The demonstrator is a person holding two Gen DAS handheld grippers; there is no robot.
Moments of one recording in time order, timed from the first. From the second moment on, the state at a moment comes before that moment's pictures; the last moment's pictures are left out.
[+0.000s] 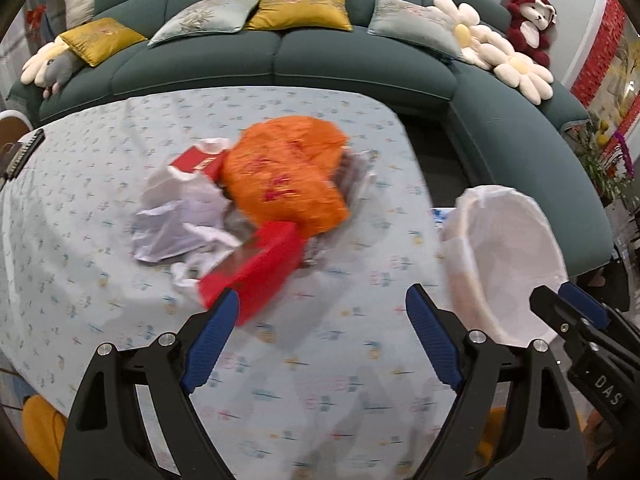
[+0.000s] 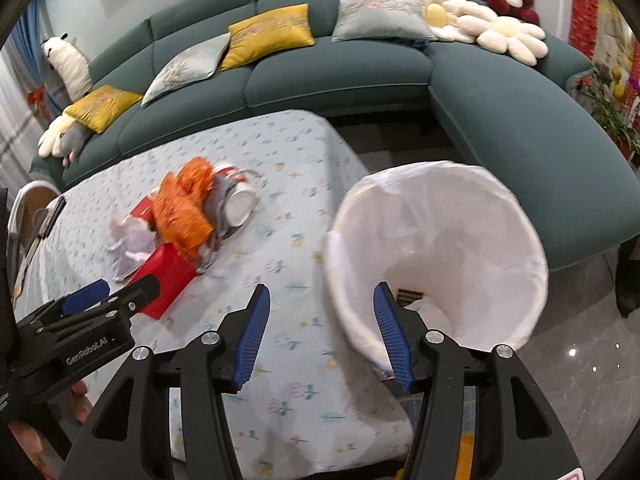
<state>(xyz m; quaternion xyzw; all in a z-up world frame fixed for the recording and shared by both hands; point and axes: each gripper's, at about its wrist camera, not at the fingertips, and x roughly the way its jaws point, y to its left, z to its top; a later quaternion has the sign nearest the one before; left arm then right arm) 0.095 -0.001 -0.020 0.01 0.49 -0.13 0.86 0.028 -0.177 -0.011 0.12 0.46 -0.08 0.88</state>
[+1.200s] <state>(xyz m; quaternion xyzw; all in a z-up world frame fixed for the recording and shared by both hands) 0.122 0.040 -0.065 0.00 0.53 -0.18 0.83 0.065 -0.116 -0.044 0.10 0.51 -0.04 0.86</state>
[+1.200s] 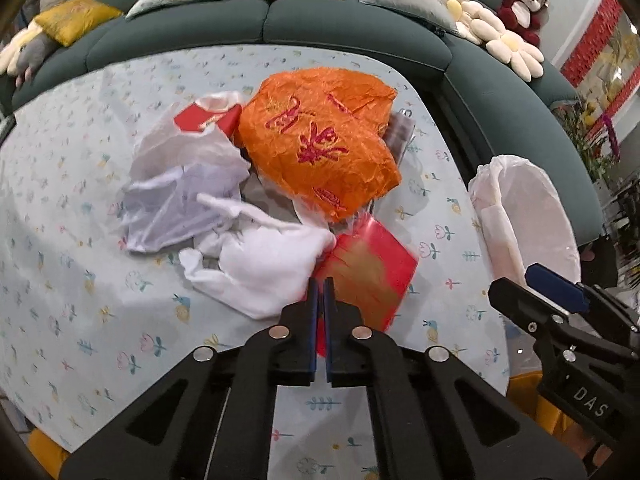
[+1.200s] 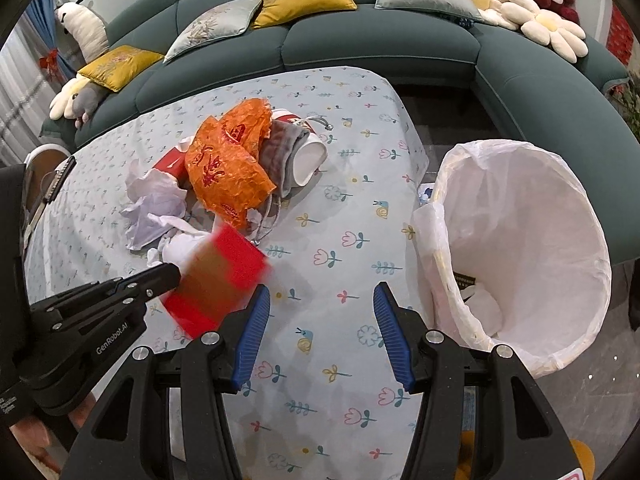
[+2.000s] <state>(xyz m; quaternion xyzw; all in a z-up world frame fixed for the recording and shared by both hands) 0.110 0.004 -0.089 -0.02 0.57 -0.23 0.79 0.051 -0.149 -0.052 0.12 0.51 -0.07 0.85</state>
